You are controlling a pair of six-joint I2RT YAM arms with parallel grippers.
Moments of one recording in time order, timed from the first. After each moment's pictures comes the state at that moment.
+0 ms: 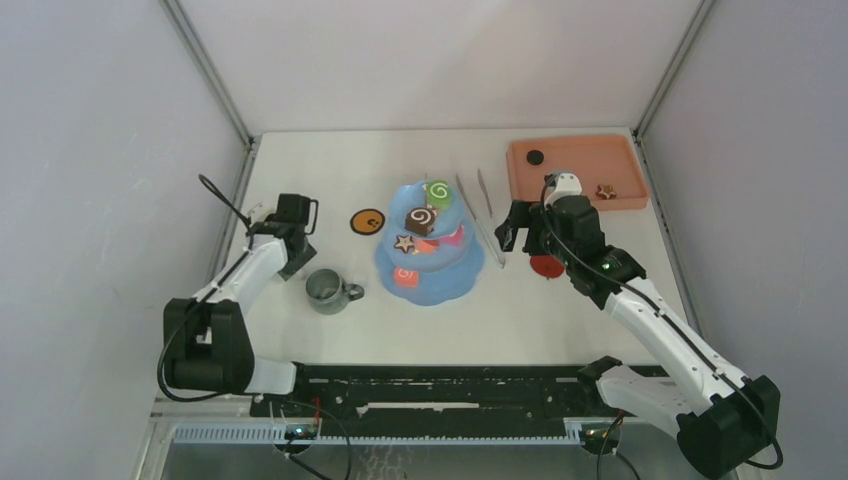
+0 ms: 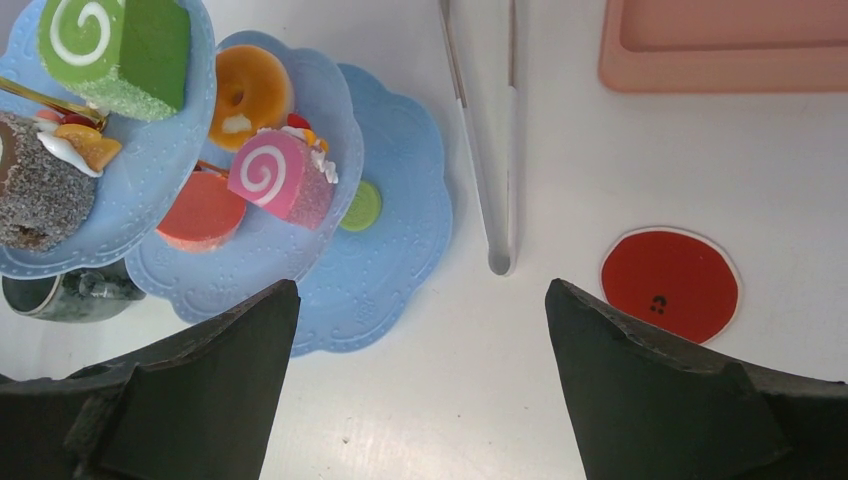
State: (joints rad) left arm -0.08 1.38 0.90 -0.69 -0.49 -0.84; right arm 0.46 0.99 0.86 -0.39 0.06 0.41
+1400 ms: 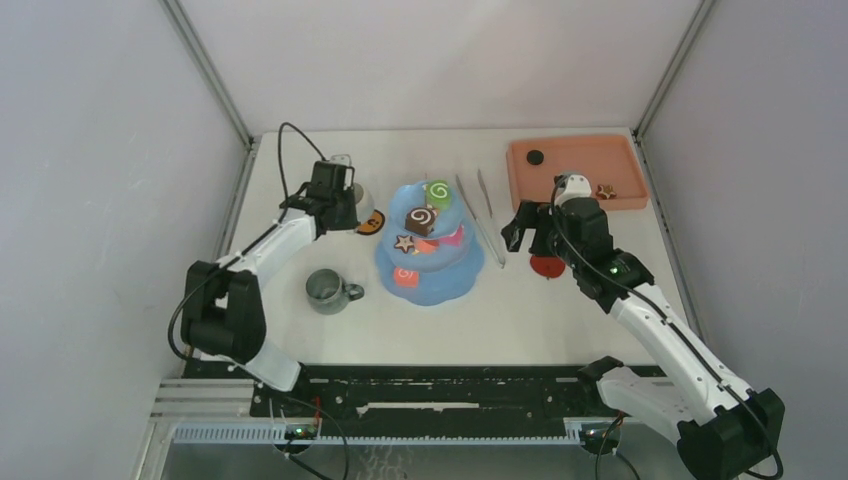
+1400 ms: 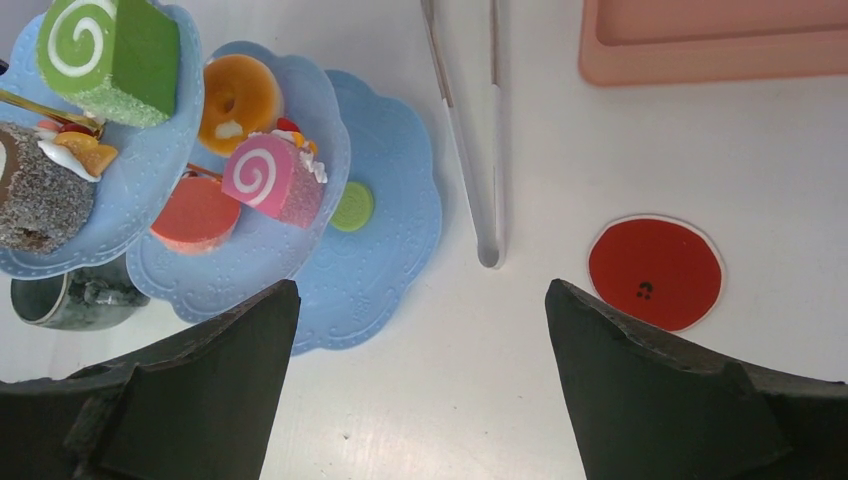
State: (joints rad) left arm -0.27 1.54 1.11 -0.41 -0.13 -0.27; right arm 0.42 0.95 0.86 -0.43 0.06 0.42
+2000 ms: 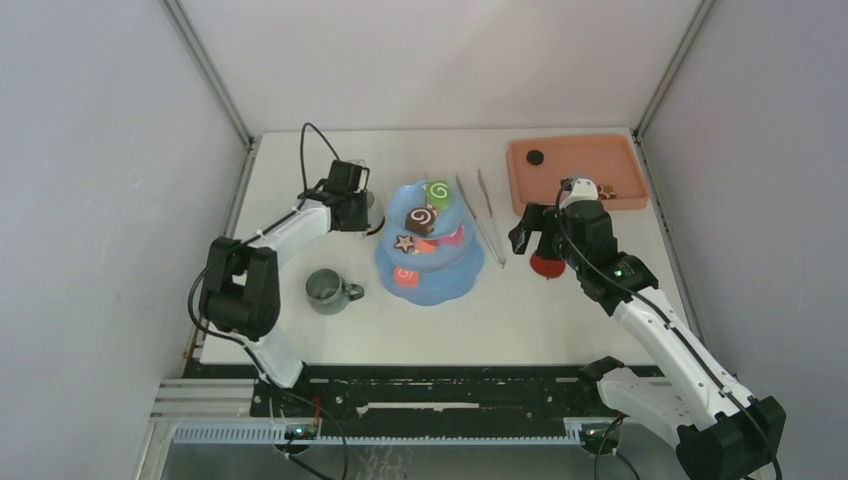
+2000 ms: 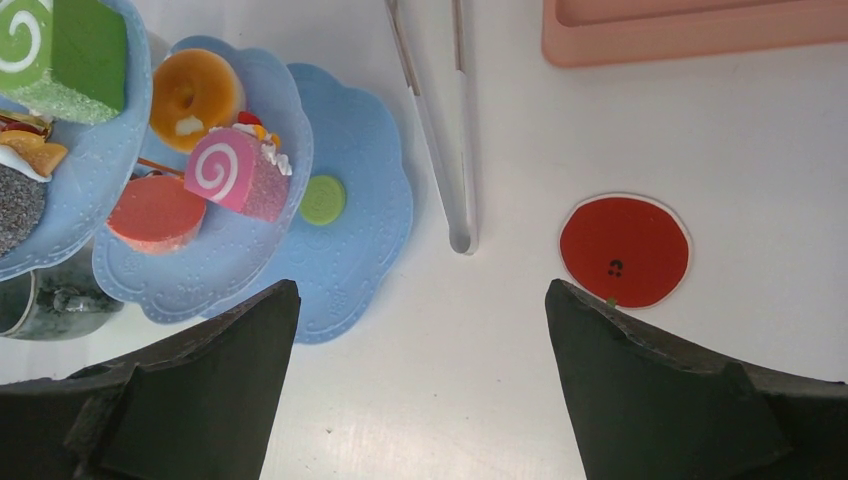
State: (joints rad) left arm -0.31 1.70 1.19 -0.43 -0.12 -0.25; right arm 0.40 0.92 0.84 -0.47 0.08 0.42
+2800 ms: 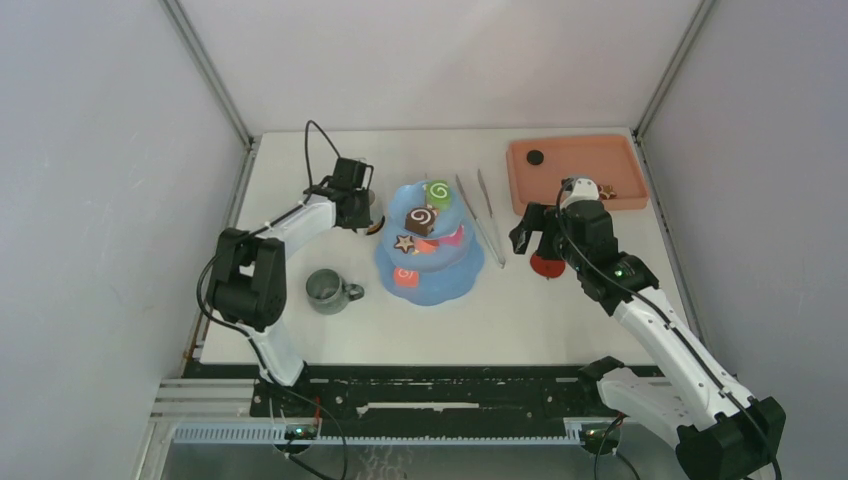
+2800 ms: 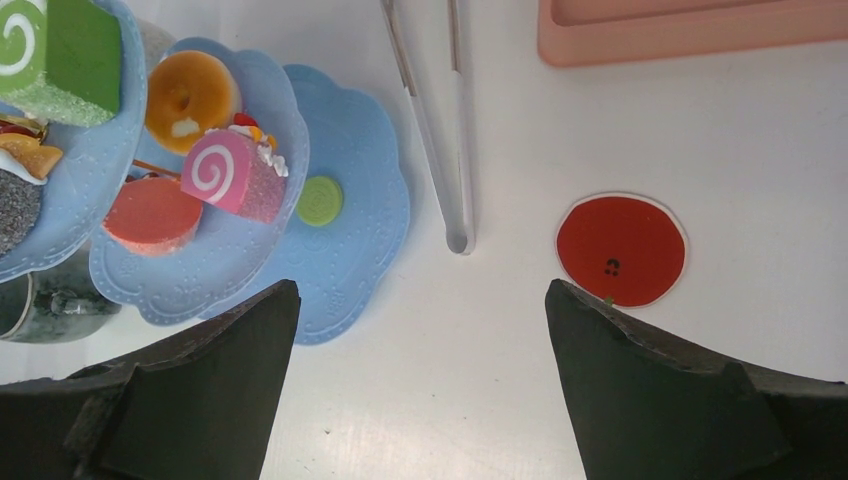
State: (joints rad) left arm -0.31 1.78 1.24 -0.42 -0.16 -0.29; right arm 0.39 0.92 0.84 -0.48 0.08 0.42
